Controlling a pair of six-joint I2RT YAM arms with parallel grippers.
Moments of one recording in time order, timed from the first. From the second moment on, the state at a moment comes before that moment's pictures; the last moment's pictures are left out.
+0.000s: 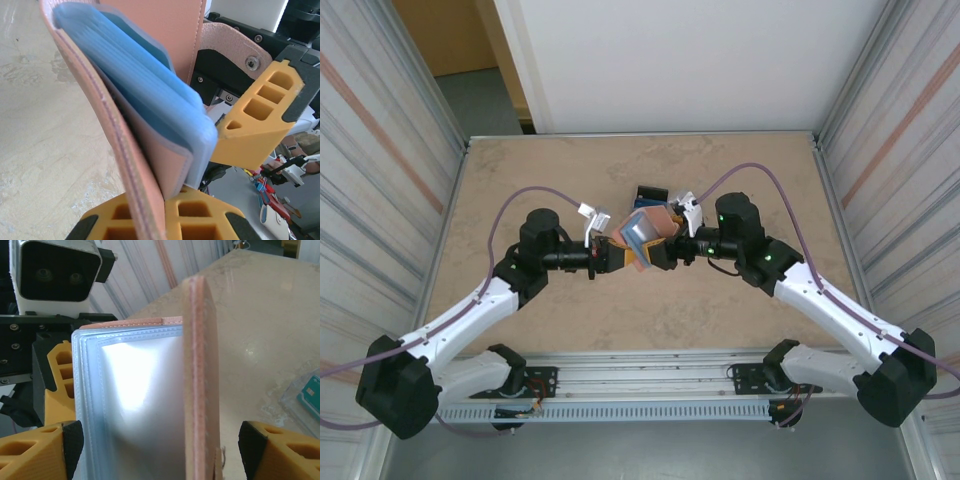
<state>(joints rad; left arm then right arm) -0.57 1.07 0.68 0.15 0.87 -0.47 0.67 1.09 0.90 -0.19 -0.49 0.17</state>
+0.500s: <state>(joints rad) -0.57 1.07 0.68 0.14 0.86 -0.47 0.68 1.12 0.90 -0.20 -0.42 0.17</state>
